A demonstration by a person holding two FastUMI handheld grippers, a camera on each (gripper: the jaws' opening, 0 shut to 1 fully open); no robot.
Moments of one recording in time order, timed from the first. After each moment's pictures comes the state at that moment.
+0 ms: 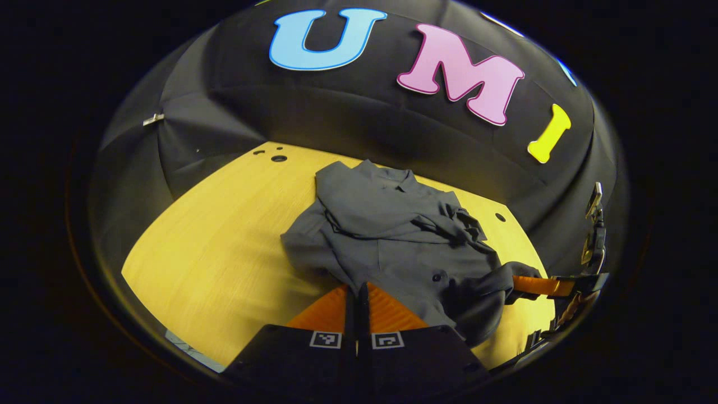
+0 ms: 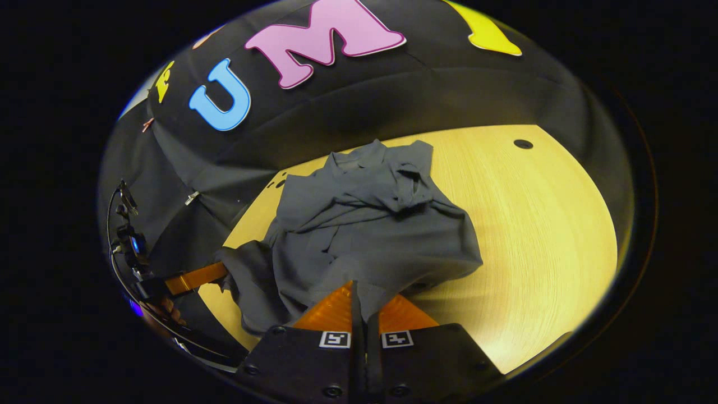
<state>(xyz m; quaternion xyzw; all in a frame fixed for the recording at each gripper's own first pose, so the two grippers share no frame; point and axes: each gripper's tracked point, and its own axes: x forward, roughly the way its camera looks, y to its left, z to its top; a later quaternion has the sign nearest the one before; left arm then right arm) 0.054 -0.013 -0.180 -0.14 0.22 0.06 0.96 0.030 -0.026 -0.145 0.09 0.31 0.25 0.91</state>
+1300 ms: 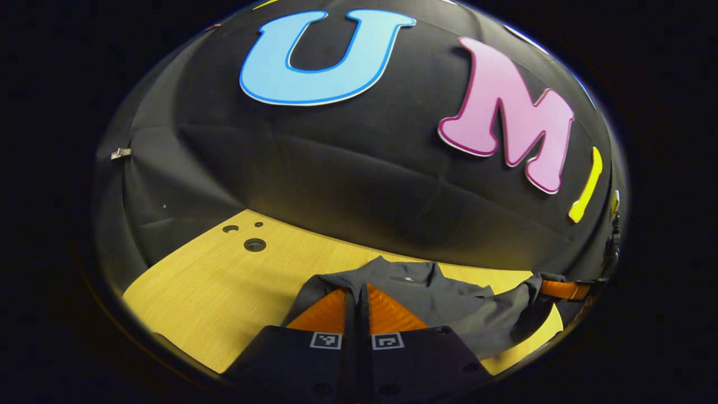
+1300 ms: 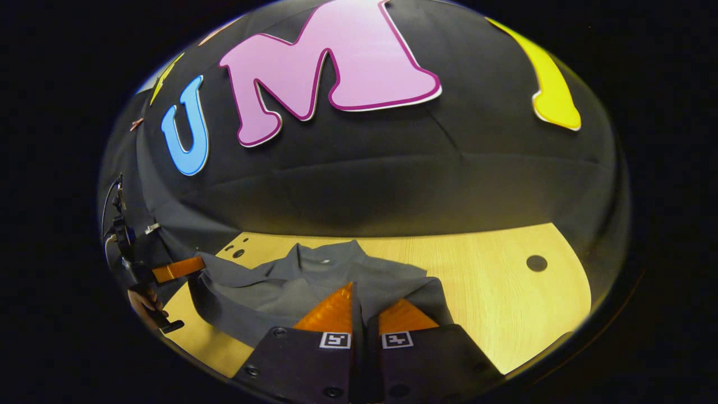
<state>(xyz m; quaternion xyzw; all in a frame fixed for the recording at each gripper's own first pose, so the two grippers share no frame) 0.298 0.092 -0.094 -0.16 0.07 0.08 0.98 0.273 0.007 -0.047 0.03 0.14 0.20 0.97</state>
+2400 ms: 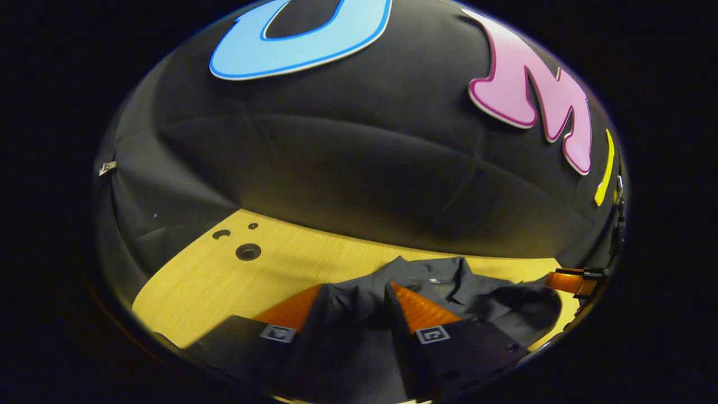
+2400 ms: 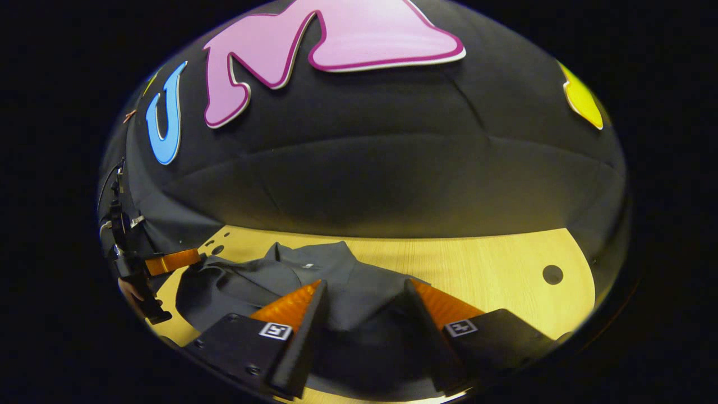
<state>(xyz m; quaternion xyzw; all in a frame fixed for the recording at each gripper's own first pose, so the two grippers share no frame) 0.345 0.111 -0.099 -0.11 0.11 0.09 0.98 0.326 0.021 -0.067 0.03 0.17 0.18 0.97</state>
